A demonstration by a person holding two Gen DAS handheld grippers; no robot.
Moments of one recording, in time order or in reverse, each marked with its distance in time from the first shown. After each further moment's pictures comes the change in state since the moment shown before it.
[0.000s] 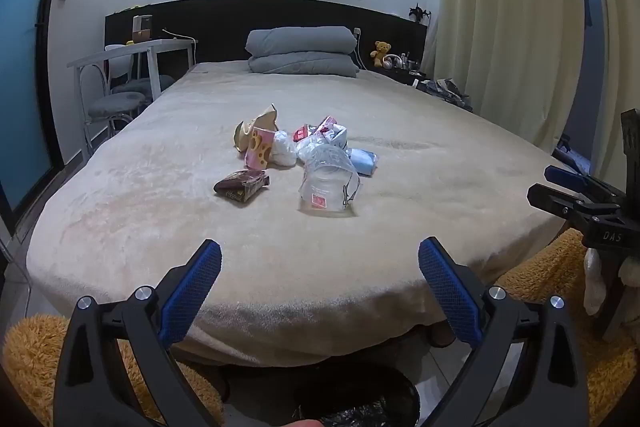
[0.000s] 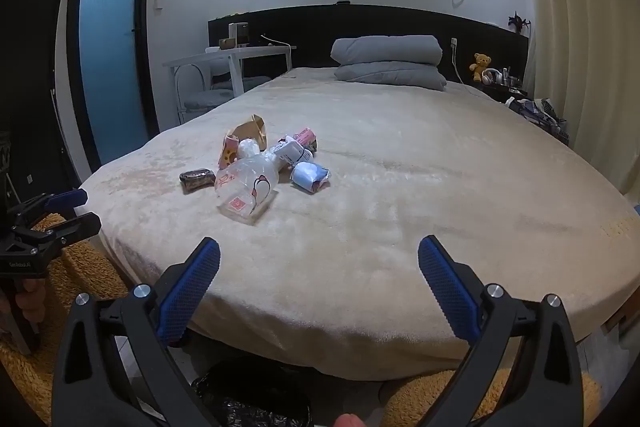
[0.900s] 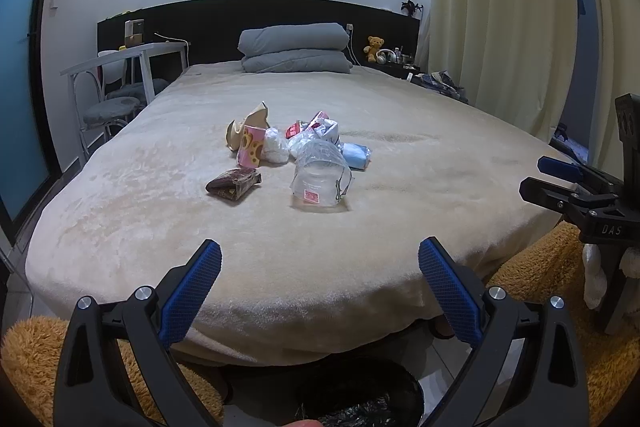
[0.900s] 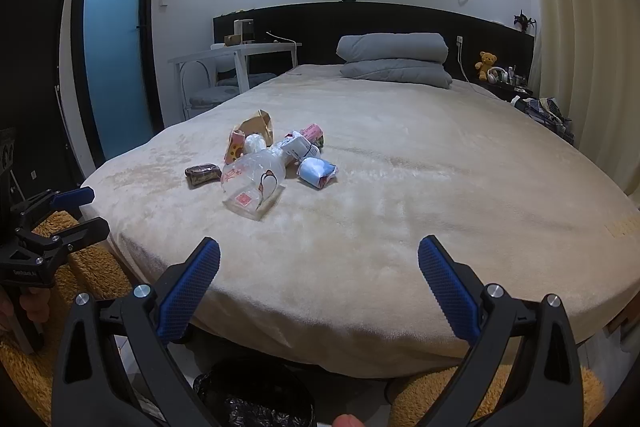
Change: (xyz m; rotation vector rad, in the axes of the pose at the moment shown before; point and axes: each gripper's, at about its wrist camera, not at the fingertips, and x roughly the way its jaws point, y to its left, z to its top) left arm 0.002 -0.009 -0.005 0.040 0.014 -0.002; right arm 0.007 0.005 -0.006 -0.015 0.017 0.006
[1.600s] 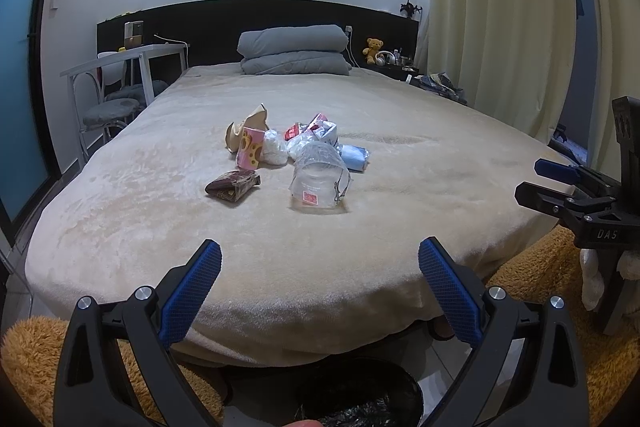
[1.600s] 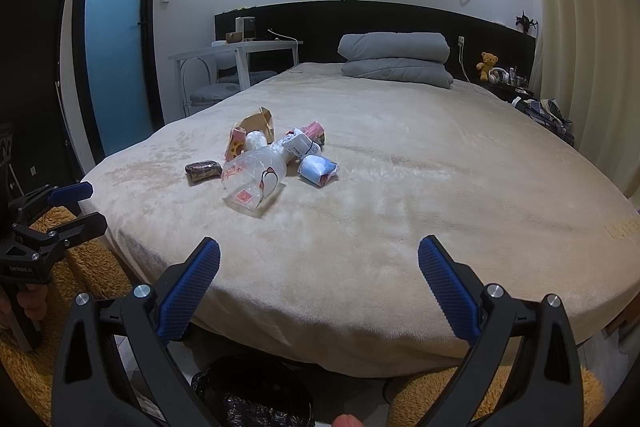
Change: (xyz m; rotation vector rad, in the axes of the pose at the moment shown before) left arm -0.001 -0.001 0.001 0.004 -0.003 -0.001; right arm 0.002 0.002 -0.001 -0.006 0.006 -0.004
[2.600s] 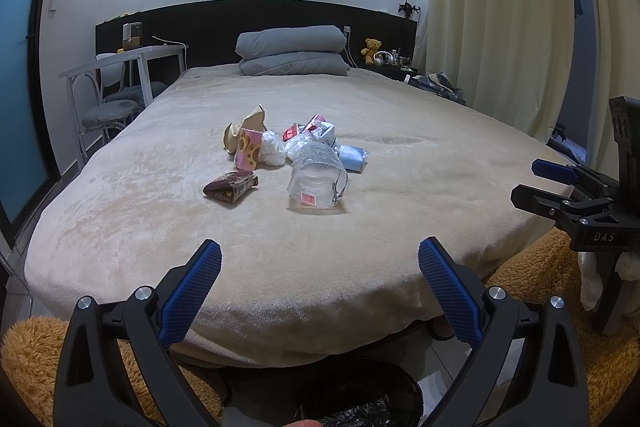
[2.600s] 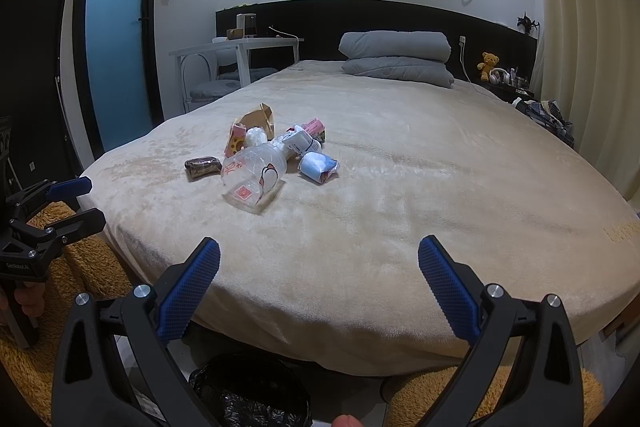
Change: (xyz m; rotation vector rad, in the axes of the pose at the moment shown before) left arm 0.000 -0.001 0.001 0.002 -0.003 -0.001; right arm 0.003 0.001 -0.003 -0.002 0.007 -0.001
